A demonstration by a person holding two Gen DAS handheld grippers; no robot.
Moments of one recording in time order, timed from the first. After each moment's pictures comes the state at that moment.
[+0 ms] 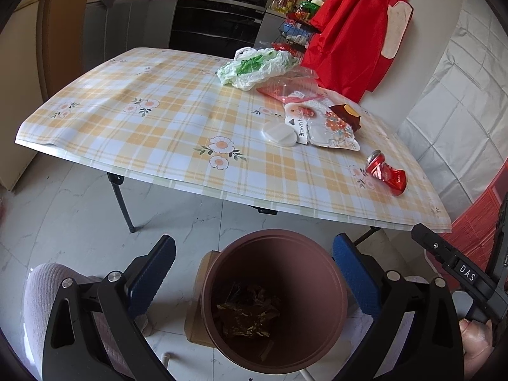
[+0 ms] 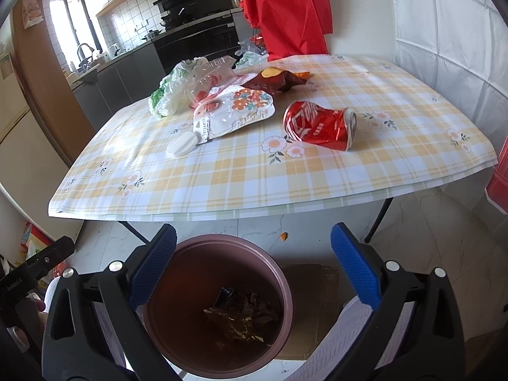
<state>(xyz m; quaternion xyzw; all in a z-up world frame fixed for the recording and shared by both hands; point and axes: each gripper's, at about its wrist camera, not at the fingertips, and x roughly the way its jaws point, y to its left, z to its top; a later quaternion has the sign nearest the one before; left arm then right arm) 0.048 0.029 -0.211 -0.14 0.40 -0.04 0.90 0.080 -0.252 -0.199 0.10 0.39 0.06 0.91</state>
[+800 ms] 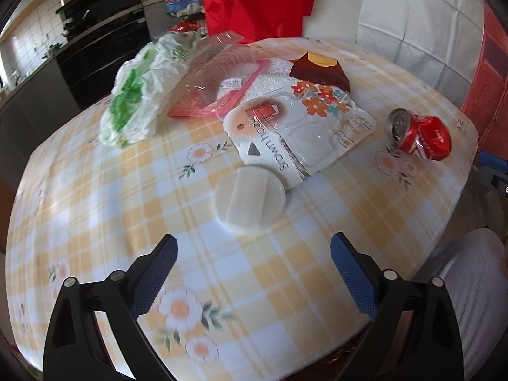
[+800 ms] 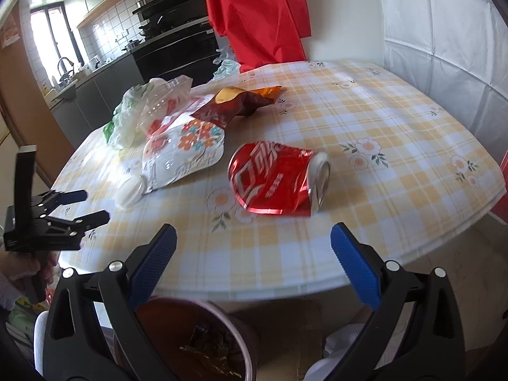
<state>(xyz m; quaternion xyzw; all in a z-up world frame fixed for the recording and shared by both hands) 0.271 -0.039 -0.245 0.13 0.44 -0.20 0.86 0.181 -0.310 -0.205 0.11 0.38 0.02 0.92</state>
